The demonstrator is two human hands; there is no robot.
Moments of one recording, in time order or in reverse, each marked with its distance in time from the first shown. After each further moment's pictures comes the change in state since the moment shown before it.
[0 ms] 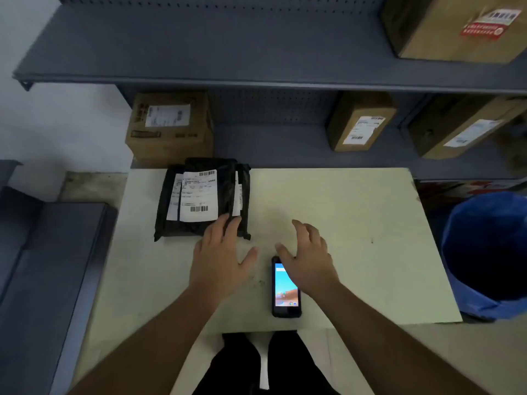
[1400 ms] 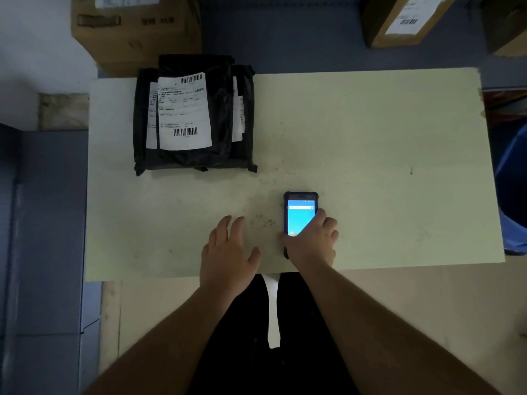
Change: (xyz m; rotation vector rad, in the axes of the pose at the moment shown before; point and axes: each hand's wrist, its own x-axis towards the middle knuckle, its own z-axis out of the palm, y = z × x) left_hand -0.062 -0.045 0.111 0.021 -0.390 -0.255; right_hand -0.005 0.050 0.130 -0.022 -0.097 0.573
